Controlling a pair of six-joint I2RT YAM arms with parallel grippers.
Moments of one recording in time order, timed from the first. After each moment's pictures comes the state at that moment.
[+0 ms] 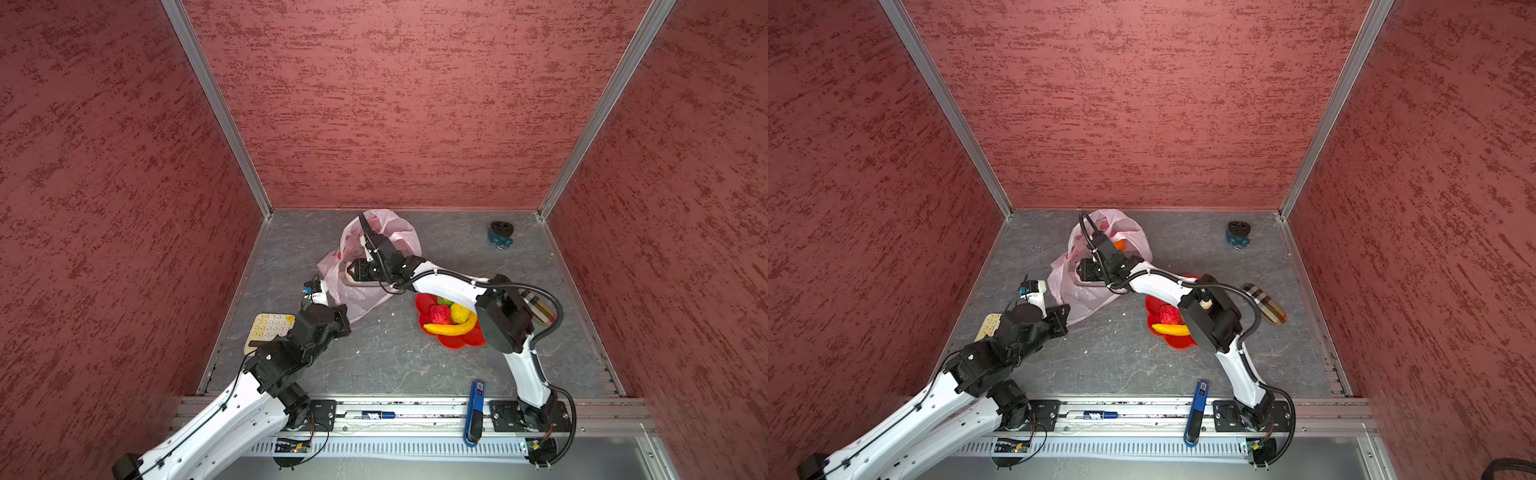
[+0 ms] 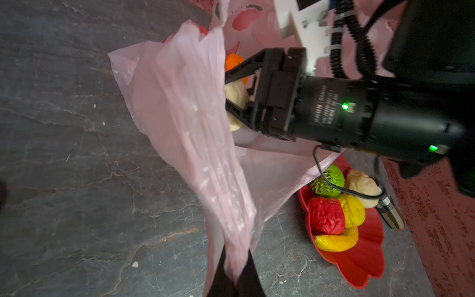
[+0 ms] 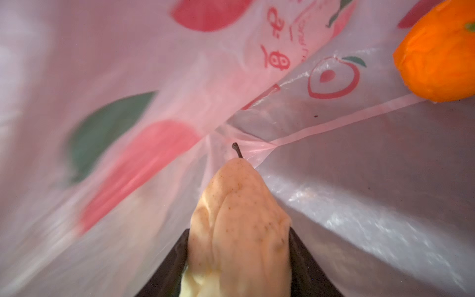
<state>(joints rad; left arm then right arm) -0.71 0.63 0.59 -0.54 -0.32 -0.76 0.85 2.09 1.69 -0.21 -0.15 0.67</state>
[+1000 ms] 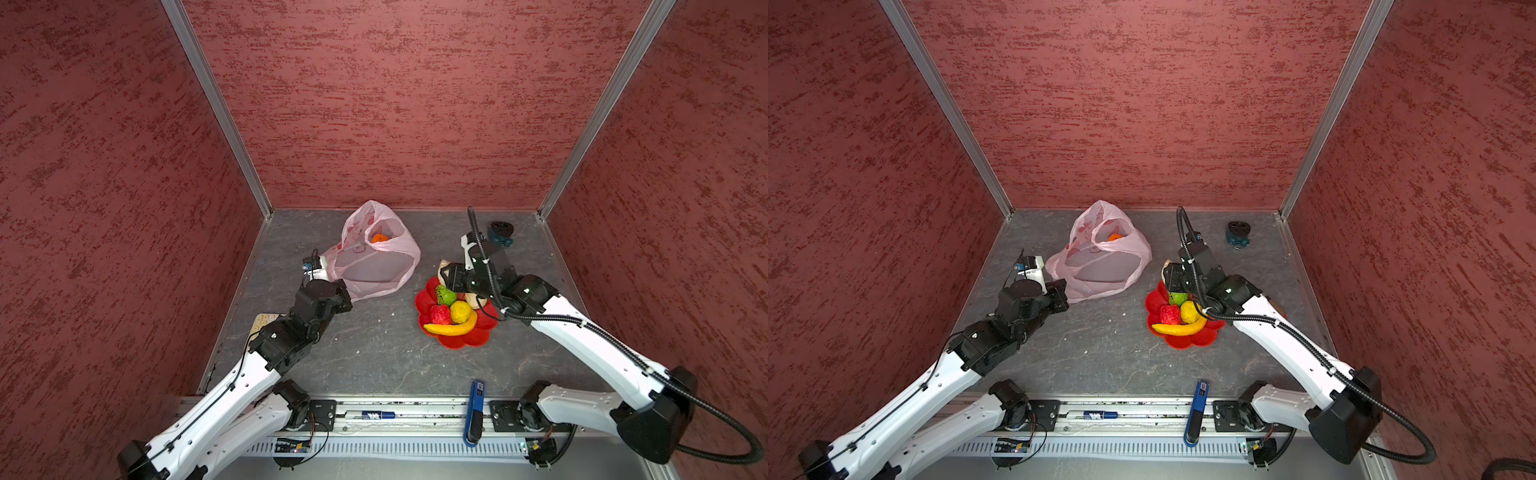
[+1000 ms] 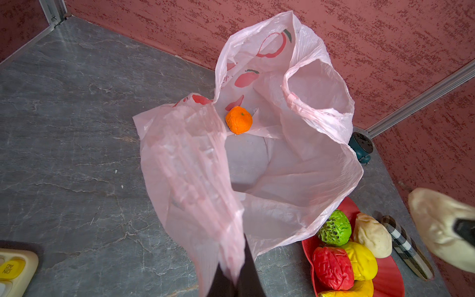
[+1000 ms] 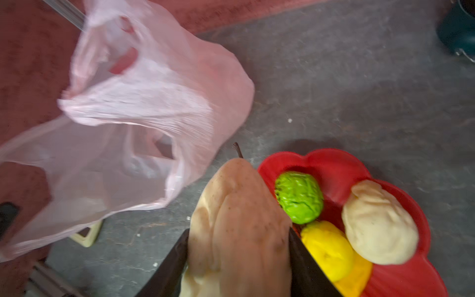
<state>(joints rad) -0.62 0.76 0.73 -0.47 -0.37 -0.64 0.63 1.21 1.06 -0.59 0.09 0.60</state>
